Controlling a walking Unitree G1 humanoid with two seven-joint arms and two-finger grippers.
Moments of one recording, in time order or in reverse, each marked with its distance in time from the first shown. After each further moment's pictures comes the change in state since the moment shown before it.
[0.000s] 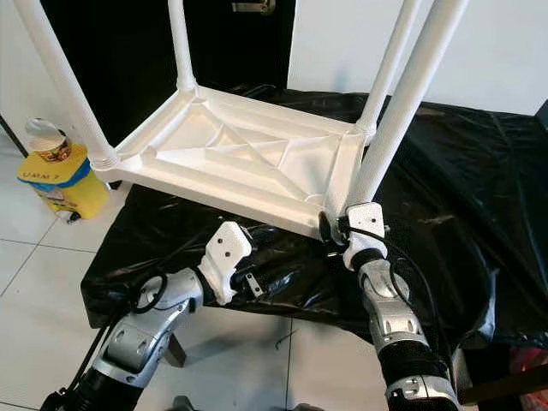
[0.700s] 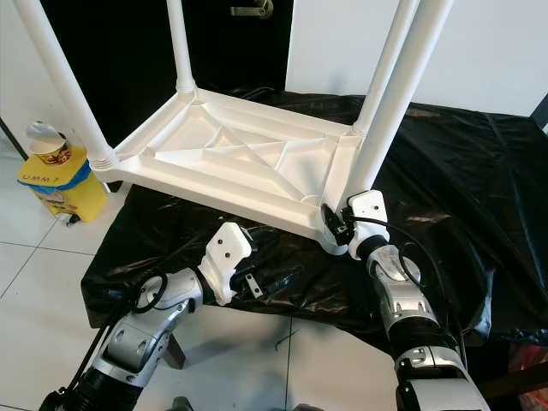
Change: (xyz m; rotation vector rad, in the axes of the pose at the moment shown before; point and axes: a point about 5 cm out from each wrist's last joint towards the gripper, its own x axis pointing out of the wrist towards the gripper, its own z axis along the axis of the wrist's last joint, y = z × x) left arm -0.001 0.001 -0.001 0.005 0.004 0.001; right arm 0.018 -0.008 0.003 -0.017 -0.003 0.156
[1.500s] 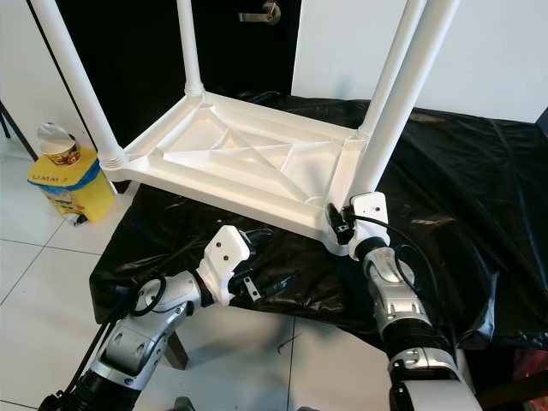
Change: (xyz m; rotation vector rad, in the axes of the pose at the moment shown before) left arm -0.002 -0.001 -0.003 -0.006 0.012 0.000; right arm 0.001 0.000 -0.005 0.041 0.040 -0.236
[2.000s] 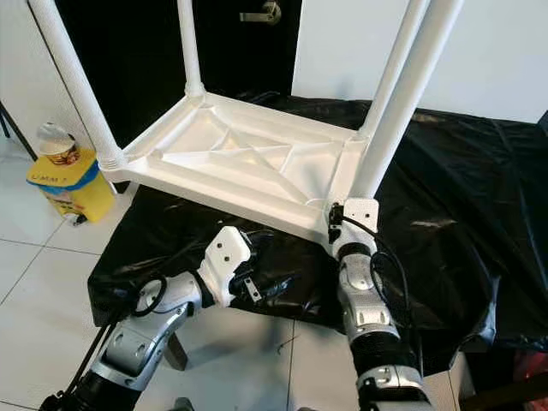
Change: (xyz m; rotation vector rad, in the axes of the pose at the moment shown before) left arm 0.001 -0.001 0.000 -0.002 -0.001 -0.005; right arm -0.009 0.031 0.005 0.077 -0.010 -0.232
